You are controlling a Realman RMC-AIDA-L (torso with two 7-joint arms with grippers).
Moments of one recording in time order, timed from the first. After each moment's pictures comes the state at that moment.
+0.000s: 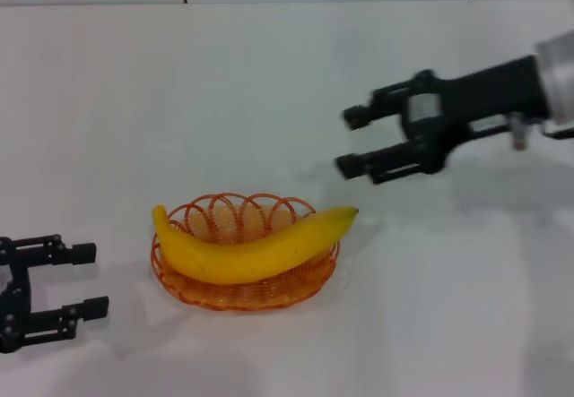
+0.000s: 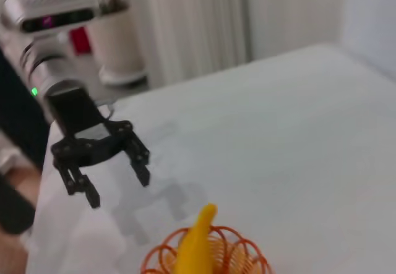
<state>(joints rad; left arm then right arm) -0.34 -1.99 0.48 0.72 2.22 1.90 -1.06 0.55 2.03 -1.12 -1.15 -1.96 -1.63 1.85</state>
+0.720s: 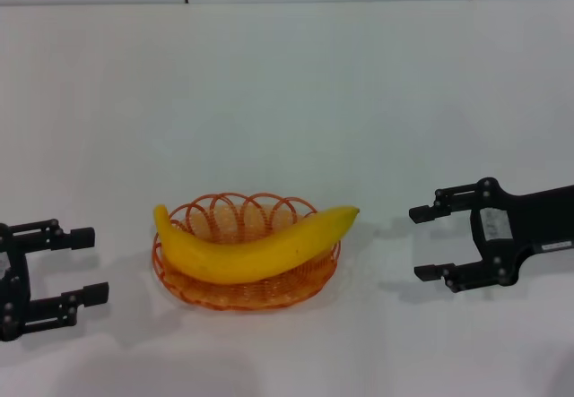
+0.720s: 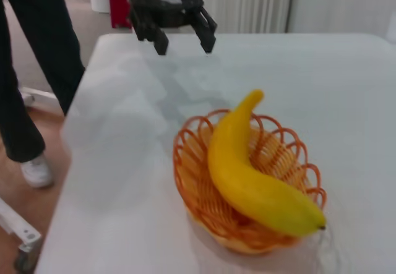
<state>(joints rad) -0.36 -1.99 0.42 0.72 2.23 1.93 -1.01 0.46 1.99 -0.89 -0.72 -2.09 -1.67 1.05</state>
